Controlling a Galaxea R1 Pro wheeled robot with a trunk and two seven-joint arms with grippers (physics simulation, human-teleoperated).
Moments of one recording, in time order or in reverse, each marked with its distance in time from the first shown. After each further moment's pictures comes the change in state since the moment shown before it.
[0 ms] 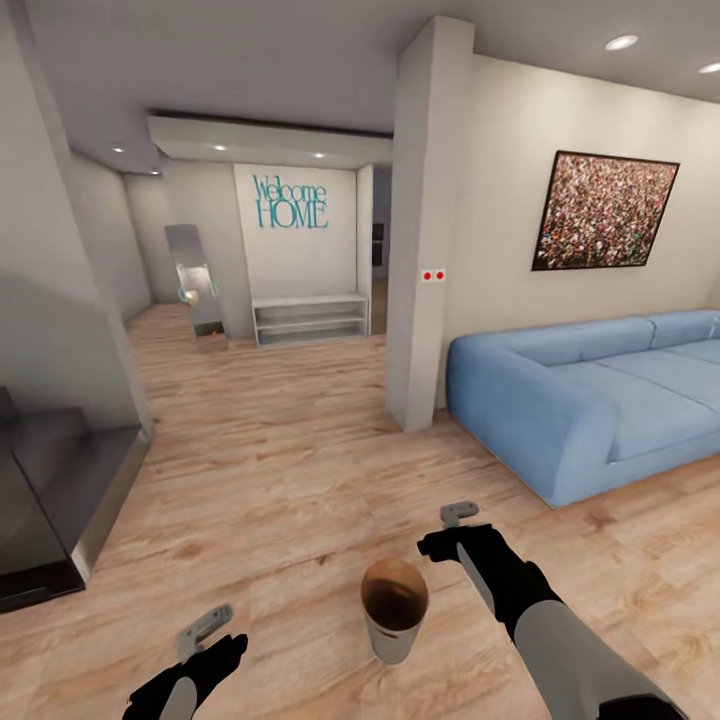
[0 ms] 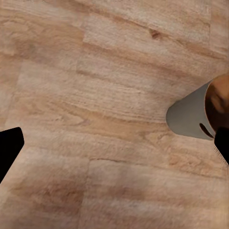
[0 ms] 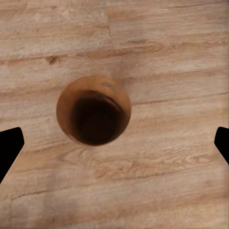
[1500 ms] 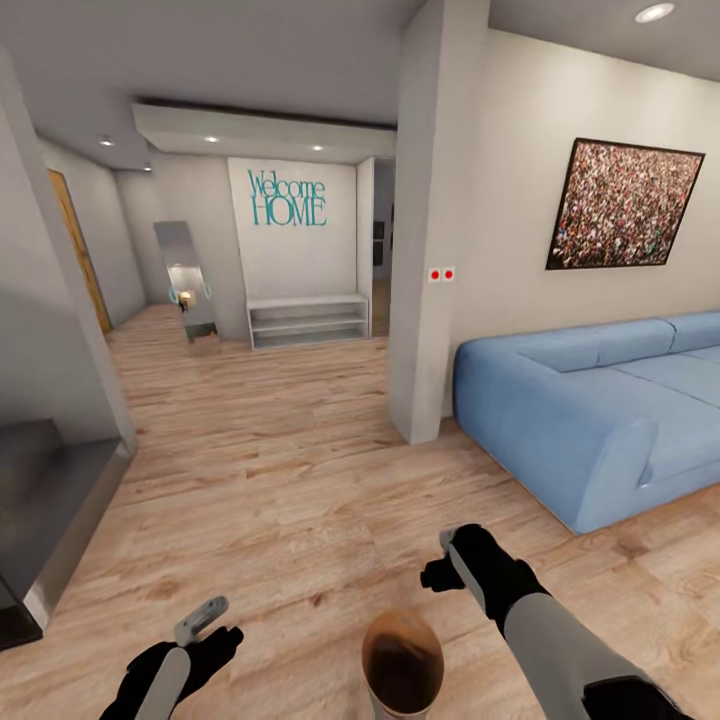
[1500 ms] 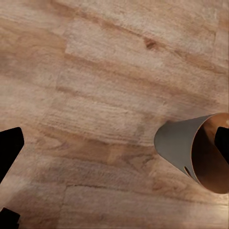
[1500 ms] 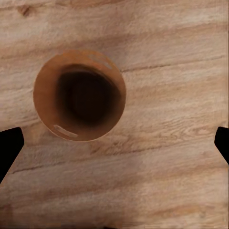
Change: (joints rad) left arm -0.068 0.040 0.001 0.031 0.139 0.129 0.098; right arm -0.034 0.027 -0.002 0.095 -0.005 0.275 -0.045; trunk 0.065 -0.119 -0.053
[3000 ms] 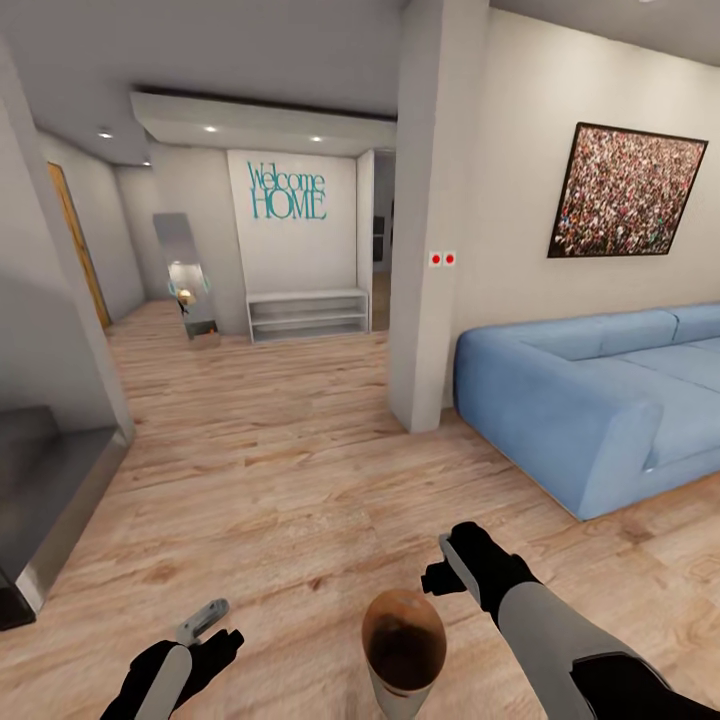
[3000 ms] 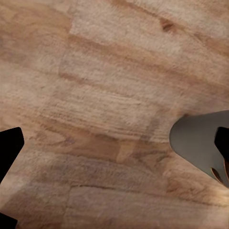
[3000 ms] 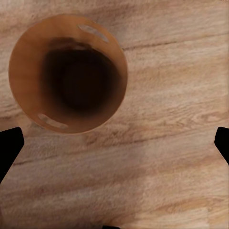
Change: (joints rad) left arm -0.026 0.006 -0.003 0.059 0.012 0.002 0.001; right arm -0.051 0.013 -0.010 0.105 -0.012 0.010 -0.043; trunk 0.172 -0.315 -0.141
